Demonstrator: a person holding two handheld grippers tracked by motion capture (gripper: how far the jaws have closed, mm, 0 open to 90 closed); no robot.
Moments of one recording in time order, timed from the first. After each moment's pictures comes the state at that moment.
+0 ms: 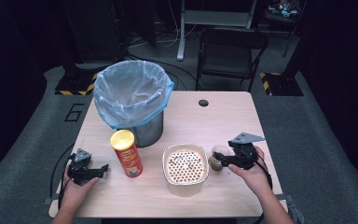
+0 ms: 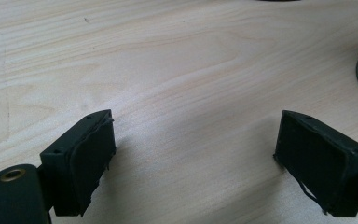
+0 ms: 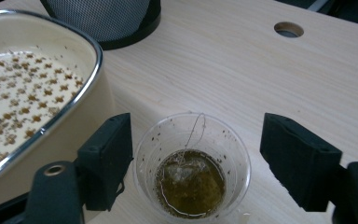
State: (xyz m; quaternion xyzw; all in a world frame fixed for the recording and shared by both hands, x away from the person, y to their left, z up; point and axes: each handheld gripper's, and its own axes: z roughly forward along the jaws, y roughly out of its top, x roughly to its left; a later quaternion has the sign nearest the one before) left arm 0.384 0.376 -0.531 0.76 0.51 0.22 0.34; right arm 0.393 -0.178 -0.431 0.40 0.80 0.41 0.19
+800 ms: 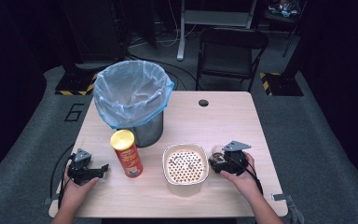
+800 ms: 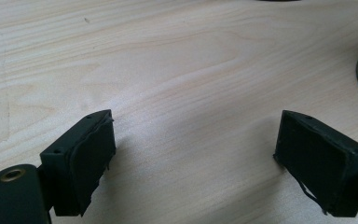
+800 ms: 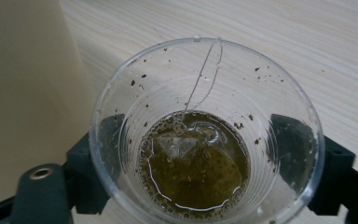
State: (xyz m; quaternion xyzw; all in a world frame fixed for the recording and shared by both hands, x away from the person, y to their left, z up) left arm 0.384 0.376 -0.531 0.76 0.51 0.22 0.34; right arm 0.400 -0.164 -0.481 0.41 0.81 0.37 0.20
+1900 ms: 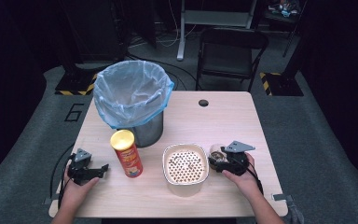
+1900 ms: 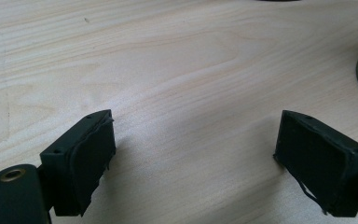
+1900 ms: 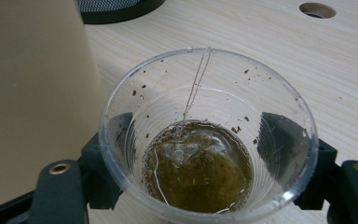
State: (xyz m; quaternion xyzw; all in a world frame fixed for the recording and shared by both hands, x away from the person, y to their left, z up) left arm 0.384 0.376 -0.531 0.76 0.51 0.22 0.34; right arm 0.405 -0.171 -0.488 0.38 0.80 0.43 0.19
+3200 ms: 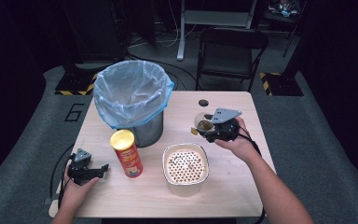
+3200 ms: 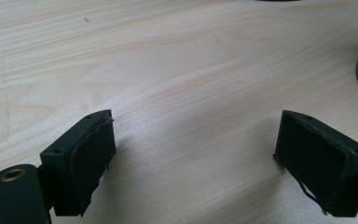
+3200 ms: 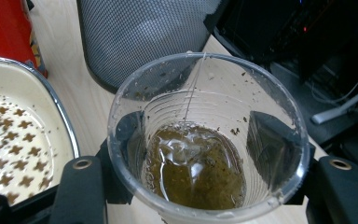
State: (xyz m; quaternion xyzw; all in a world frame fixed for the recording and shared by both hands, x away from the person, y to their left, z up) left arm 0.384 0.376 -0.531 0.76 0.51 0.22 0.34; right arm 0.465 -0.125 -0.384 0.15 0.85 0.43 0.26
